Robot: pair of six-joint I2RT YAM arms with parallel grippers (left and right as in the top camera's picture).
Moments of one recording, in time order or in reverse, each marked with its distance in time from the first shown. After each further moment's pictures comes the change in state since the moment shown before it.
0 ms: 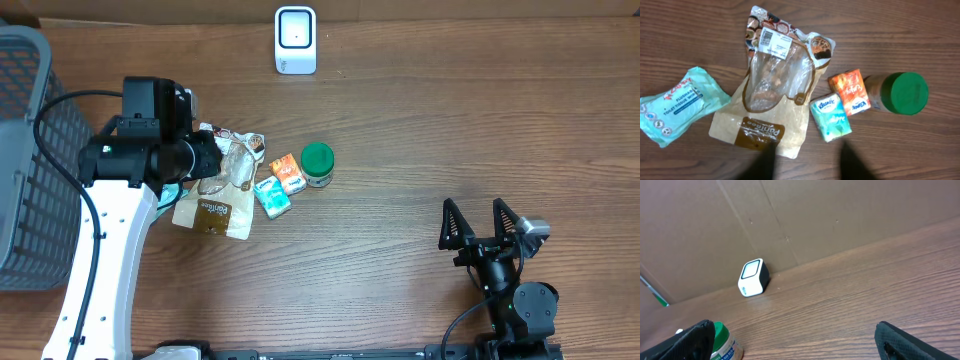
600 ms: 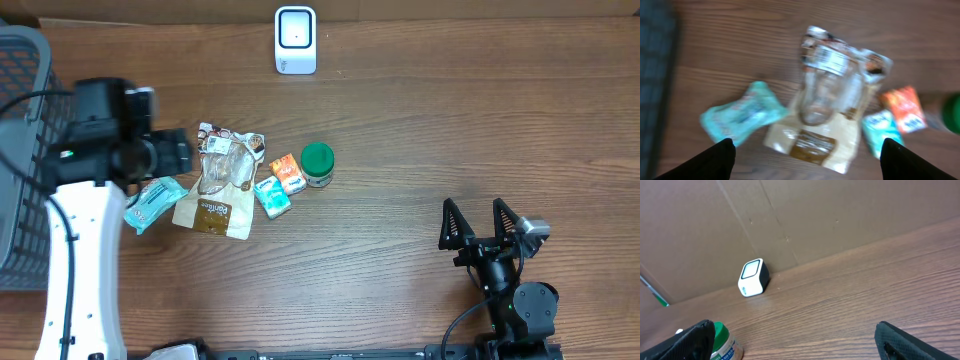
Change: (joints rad) left arm 0.207 0.000 0.000 0.029 -0.064 0.186; right arm 0.000 0.000 0.000 0.000 0.000 0.000
